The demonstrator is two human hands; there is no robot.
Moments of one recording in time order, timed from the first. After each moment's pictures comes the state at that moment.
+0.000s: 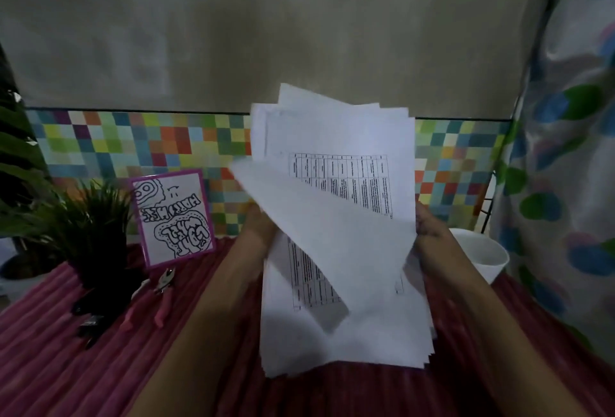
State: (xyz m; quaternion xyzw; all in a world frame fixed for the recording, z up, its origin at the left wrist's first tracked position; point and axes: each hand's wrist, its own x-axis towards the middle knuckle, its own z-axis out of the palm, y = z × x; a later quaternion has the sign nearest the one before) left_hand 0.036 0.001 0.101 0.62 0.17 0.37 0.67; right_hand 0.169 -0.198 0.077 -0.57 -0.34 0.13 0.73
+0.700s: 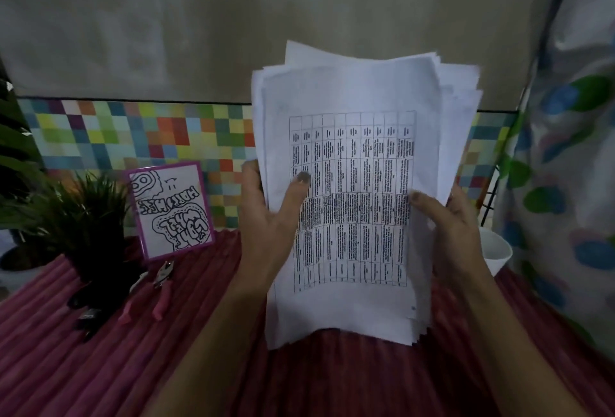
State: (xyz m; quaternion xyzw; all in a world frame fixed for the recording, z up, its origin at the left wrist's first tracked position) left_hand 0.015 -0.038 0.114 0.63 0.02 0.56 0.53; right_hand 0.142 -0.206 0.107 -0.55 -0.30 -0.03 0.78
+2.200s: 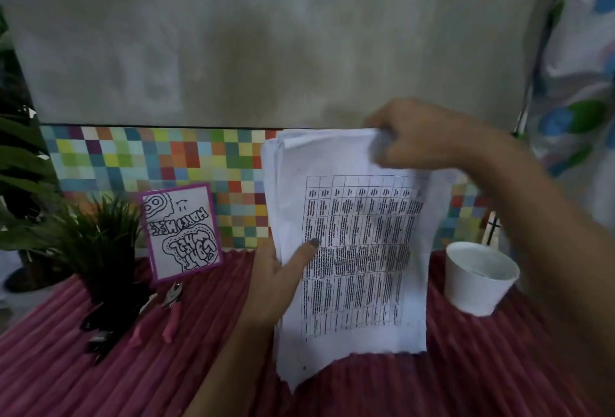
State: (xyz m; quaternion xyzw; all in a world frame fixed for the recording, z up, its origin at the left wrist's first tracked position) left_hand -0.001 -0.030 0.080 0.69 0.06 0.42 0.59; right_hand 0.125 -0.171 0.274 -0.81 -0.55 -0.19 0.13
